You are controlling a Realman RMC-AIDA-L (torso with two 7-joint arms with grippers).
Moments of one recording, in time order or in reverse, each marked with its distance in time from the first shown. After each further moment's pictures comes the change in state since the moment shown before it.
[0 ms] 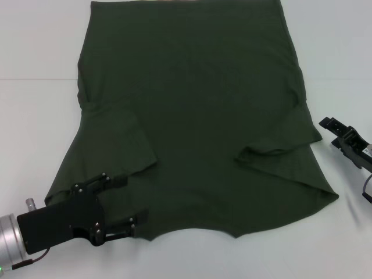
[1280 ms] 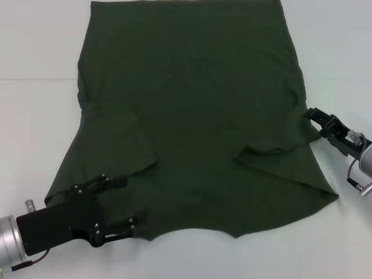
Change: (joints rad) left arm 0.004 0.000 0.000 -0.003 -0.003 0.003 0.000; right arm 0.090 0.004 -0.012 0.018 -0.008 0.106 -0.010
